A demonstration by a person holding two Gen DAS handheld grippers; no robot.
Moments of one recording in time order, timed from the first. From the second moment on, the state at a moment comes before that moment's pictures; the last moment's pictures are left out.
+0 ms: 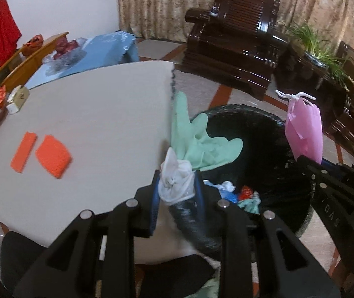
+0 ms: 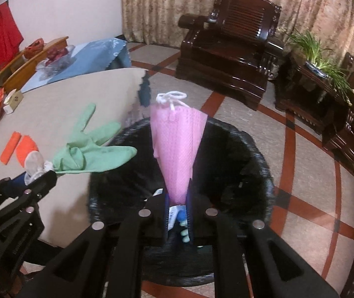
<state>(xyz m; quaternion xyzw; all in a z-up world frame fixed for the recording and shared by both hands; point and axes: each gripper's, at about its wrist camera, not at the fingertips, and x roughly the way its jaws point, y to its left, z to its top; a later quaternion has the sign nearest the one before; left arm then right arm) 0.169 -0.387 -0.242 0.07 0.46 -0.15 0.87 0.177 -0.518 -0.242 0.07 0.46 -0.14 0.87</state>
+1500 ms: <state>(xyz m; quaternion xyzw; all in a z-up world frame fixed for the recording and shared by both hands) 0.212 -0.214 -0.269 0.09 0.47 -0.06 0.88 0.206 -0.413 -0.267 0.08 0.49 -0.09 0.87</state>
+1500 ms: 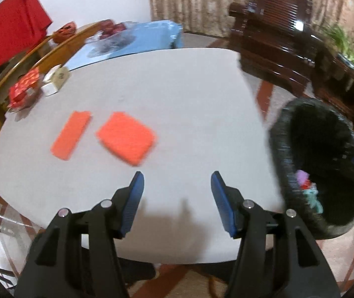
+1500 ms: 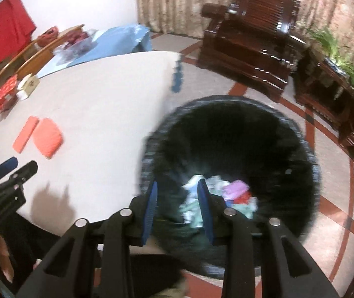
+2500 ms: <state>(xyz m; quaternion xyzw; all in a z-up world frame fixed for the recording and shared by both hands) 0.337 0.018 -0.333 0.07 0.49 0.00 0.87 0.353 -0.169 -0.324 0.02 0.51 0.04 0.86</state>
